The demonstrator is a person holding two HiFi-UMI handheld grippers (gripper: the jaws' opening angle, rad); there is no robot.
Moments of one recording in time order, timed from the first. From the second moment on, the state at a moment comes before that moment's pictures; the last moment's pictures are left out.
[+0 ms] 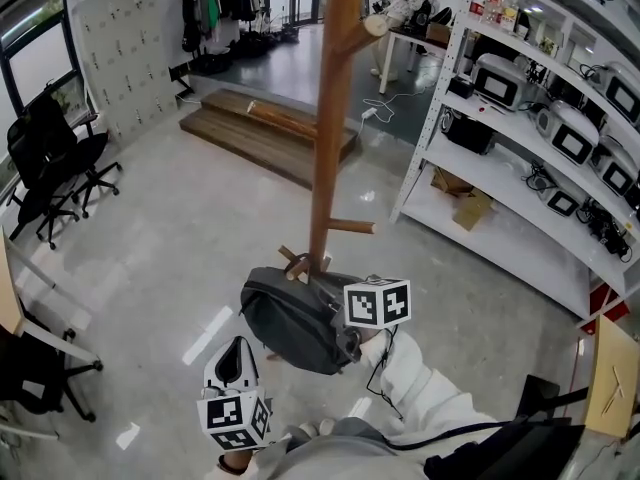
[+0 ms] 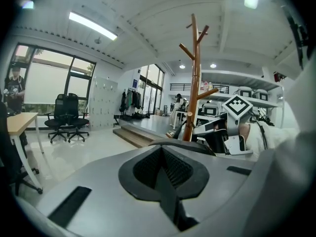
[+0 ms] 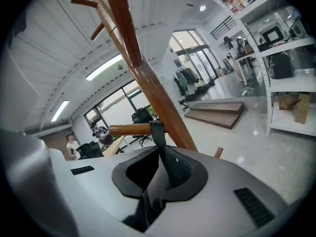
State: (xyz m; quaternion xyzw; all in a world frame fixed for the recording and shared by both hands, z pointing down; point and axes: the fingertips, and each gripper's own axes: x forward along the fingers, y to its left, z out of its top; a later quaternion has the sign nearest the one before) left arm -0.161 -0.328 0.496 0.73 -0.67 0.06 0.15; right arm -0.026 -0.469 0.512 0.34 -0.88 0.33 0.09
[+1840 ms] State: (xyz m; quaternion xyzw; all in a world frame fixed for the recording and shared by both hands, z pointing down) left arm -0.120 -0.290 0.514 0.76 -0.62 0.07 0.18; right arm 0.016 -0.401 0.513 0.47 -0.84 0.28 -0.02
